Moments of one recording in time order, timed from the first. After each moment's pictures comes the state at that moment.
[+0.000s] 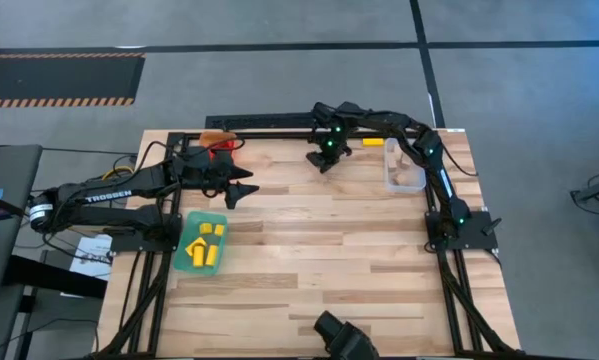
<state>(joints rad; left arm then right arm) 0.37 0.90 0.62 -0.13 0.16 -0.35 -0.70 2.30 1.78 -1.03 -0.50 0.20</state>
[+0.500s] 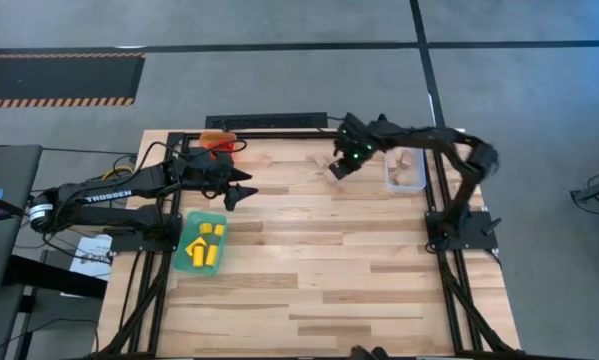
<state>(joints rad) 0.37 0.90 0.62 -0.19 0.17 -0.35 -0.66 1.82 1.18 -0.58 -0.38 0.24</state>
